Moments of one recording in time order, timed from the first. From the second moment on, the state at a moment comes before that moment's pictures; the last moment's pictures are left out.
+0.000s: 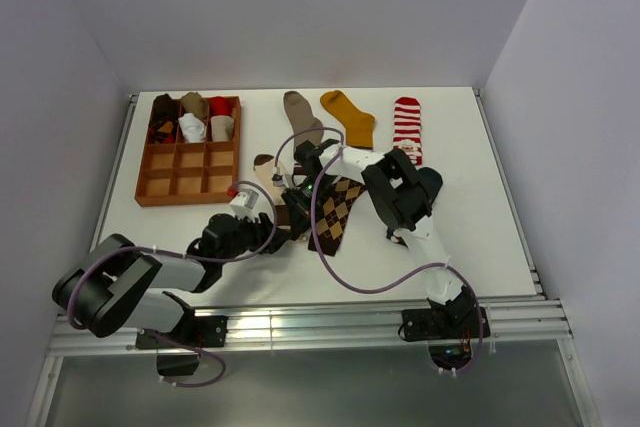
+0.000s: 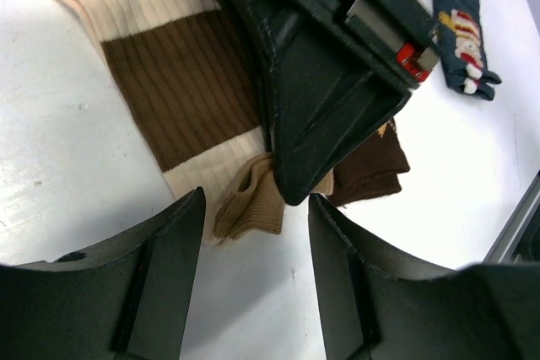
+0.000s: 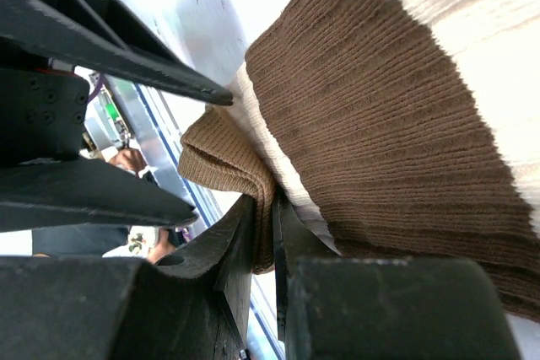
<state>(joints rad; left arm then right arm) -0.61 1.37 0.15 0.86 0.19 -0.57 0.65 2.38 1.75 -0.98 -0.94 -0.11</state>
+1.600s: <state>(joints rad) -0.62 1.44 0.55 0.10 0.12 -0.80 0.47 1.82 1.30 -0.55 -0.63 -0.11</state>
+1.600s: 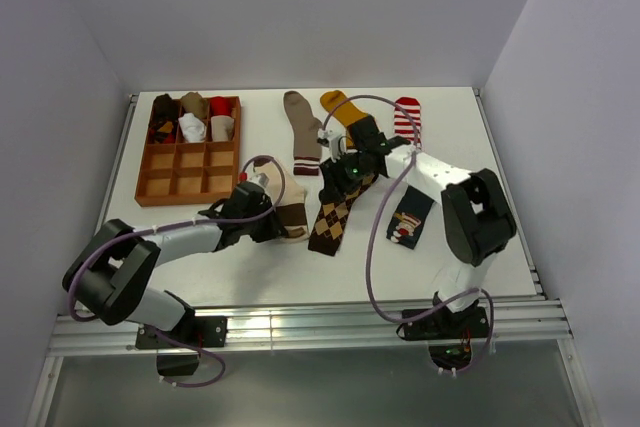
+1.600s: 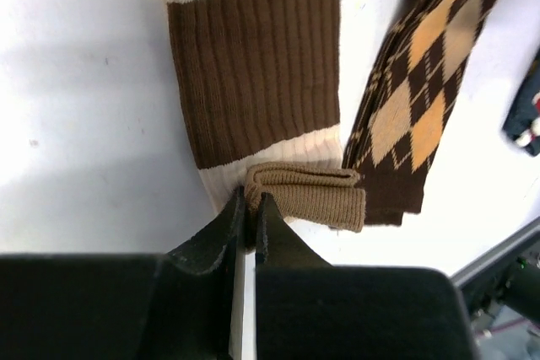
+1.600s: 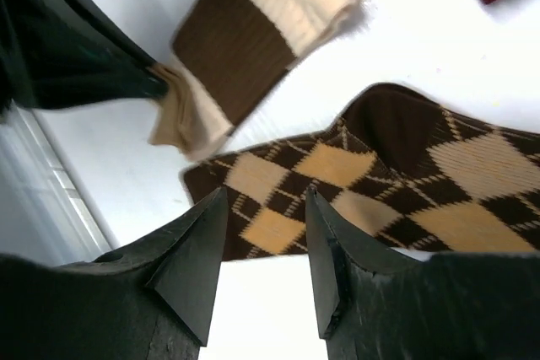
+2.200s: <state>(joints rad) -0.57 1.58 0.71 -0.17 0.37 -0.84 0.86 1.31 0.66 -0.09 -0.32 -0.56</state>
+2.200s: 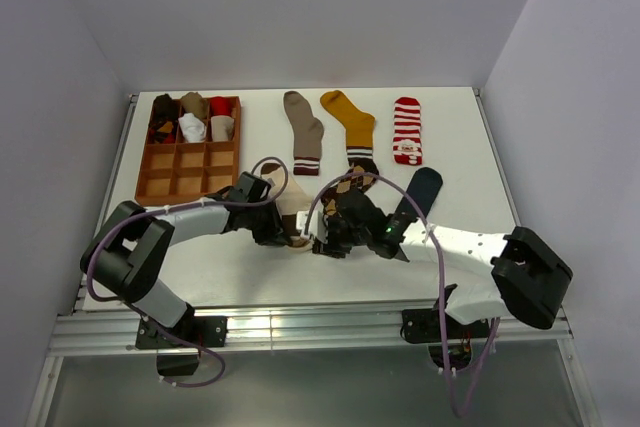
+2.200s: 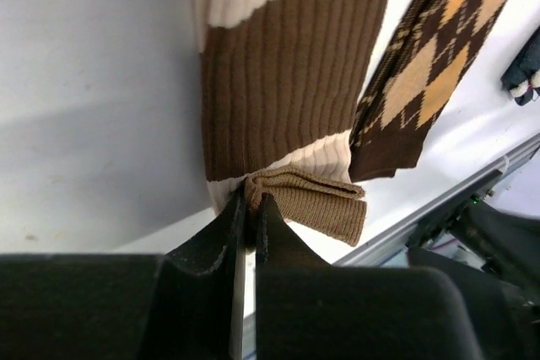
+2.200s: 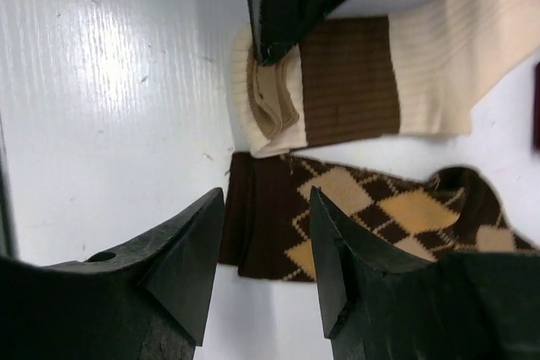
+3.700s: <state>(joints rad) -0.51 1.60 0.78 -0.40 0.41 -0.73 1.19 1.62 0.66 0.25 -0.02 -0.83</state>
